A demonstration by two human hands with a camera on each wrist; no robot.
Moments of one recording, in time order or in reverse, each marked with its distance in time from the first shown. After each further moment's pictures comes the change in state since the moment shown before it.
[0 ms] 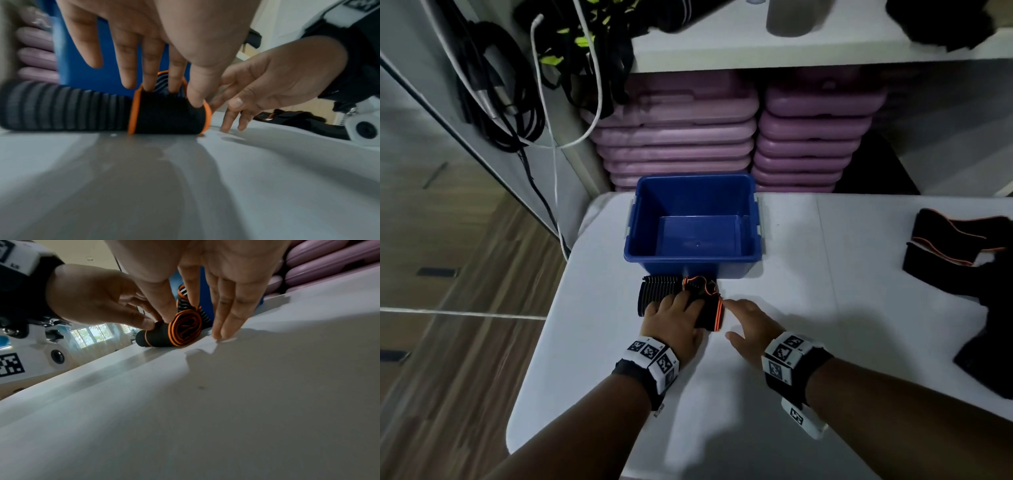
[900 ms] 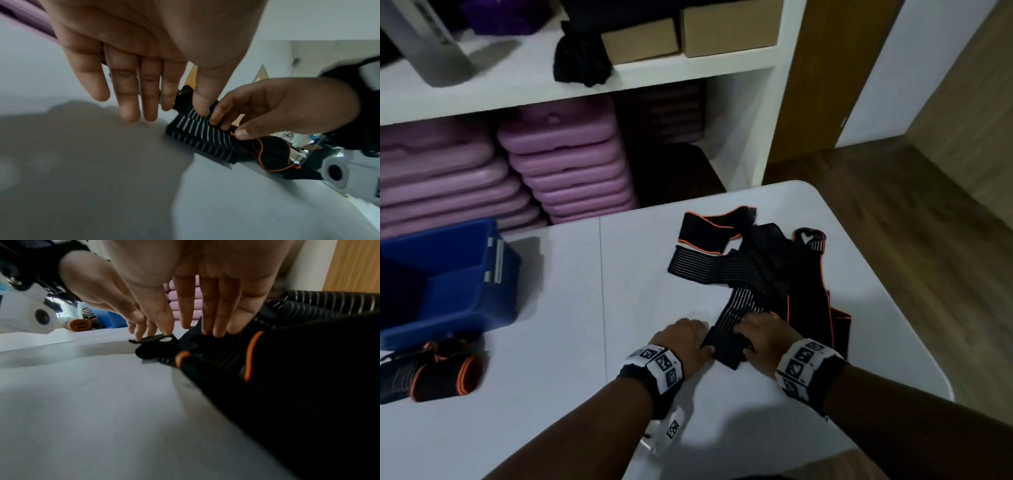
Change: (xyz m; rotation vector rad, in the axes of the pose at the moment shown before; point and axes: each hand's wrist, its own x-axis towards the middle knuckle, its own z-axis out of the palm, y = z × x) left_hand 0.092 0.421 0.016 -0.273 -0.366 0.242; right_hand -0.217 0.340 -0.192 -0.249 0.069 0.161
